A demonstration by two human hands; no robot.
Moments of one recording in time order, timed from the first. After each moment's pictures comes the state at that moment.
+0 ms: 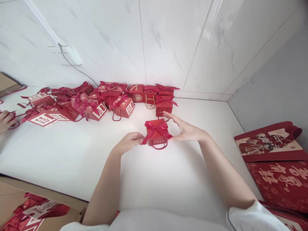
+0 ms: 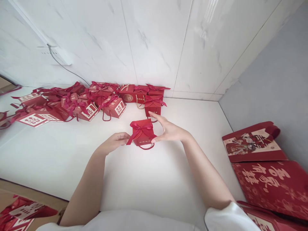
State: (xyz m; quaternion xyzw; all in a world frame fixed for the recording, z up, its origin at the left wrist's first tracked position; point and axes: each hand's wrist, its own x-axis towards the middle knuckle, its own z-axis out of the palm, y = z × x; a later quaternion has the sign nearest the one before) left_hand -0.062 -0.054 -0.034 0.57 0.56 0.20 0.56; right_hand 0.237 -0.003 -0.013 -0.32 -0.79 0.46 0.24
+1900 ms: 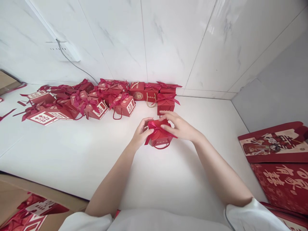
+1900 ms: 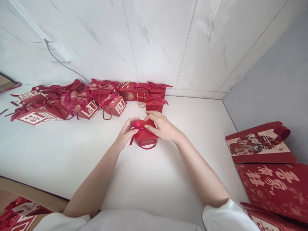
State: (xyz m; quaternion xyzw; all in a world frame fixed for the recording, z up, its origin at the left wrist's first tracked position) left_hand -0.011 -0.035 -0.051 0.55 0.45 0.45 0.54; right_hand 0.199 -0.004 -0.011 -0.34 -0.85 0.27 0.30
